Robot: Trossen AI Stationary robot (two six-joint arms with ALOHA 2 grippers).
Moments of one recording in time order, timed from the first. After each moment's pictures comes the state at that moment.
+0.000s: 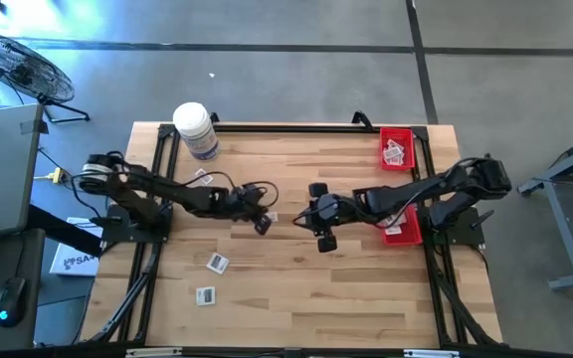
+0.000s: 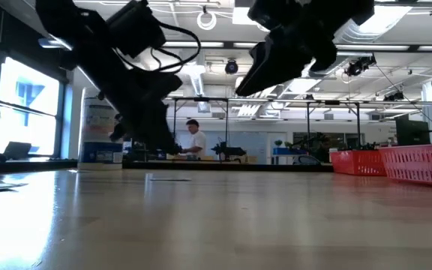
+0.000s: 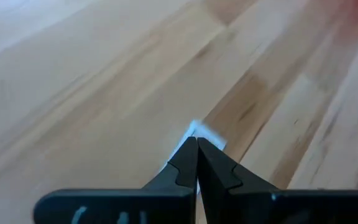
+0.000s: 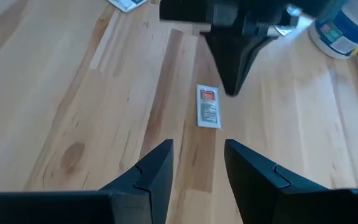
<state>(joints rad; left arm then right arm) -0.02 1.55 0.69 0.06 -0.28 -0.74 0.11 1.56 0.97 -0.12 0.14 -0.21</state>
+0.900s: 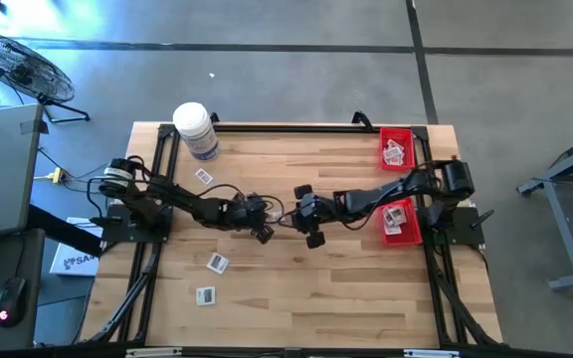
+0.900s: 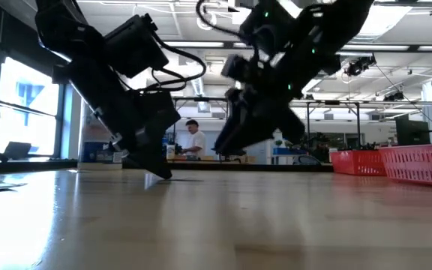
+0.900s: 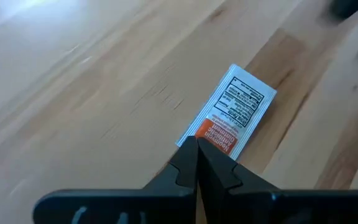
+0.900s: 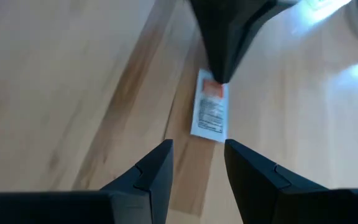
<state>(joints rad) -0.10 1.74 0.69 0.09 -0.40 -0.72 0.03 1.83 0.97 0.09 0.10 -0.40</state>
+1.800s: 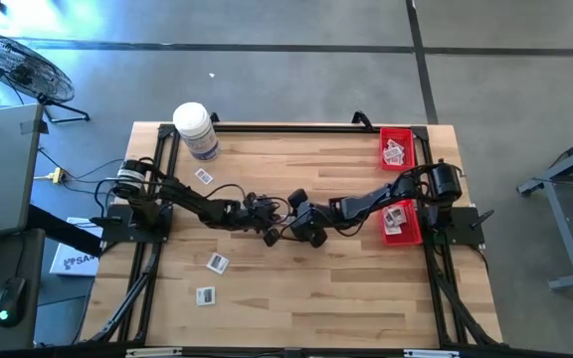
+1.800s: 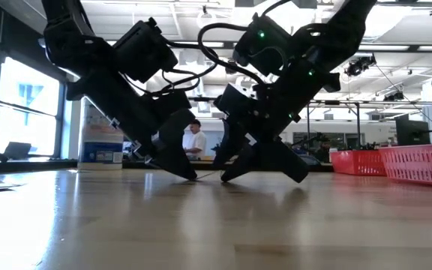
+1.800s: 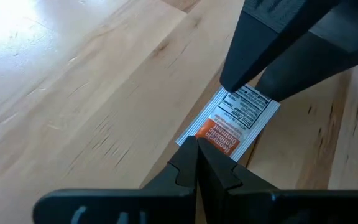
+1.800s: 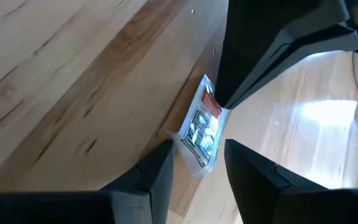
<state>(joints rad) -0.08 1.84 0.69 0.34 -0.34 -0.55 0.05 1.94 0.97 0.16 0.23 -0.75</state>
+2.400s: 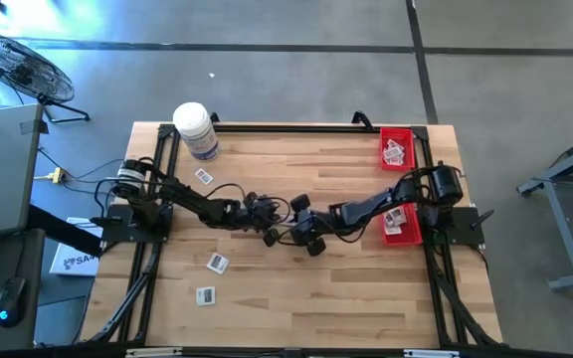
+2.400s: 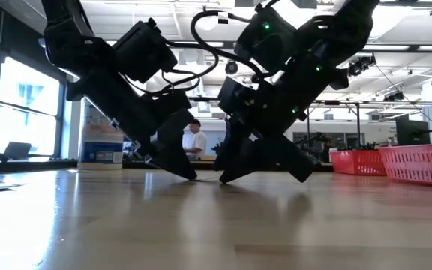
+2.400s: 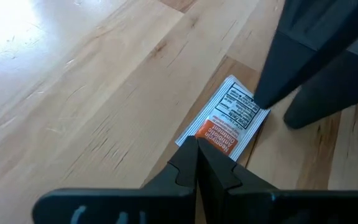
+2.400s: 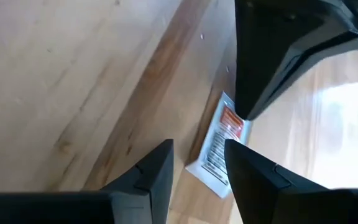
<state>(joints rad) -0.08 1.84 0.69 0.35 -0.33 -0.52 0.08 1.94 0.97 0.13 0.26 -0.55</state>
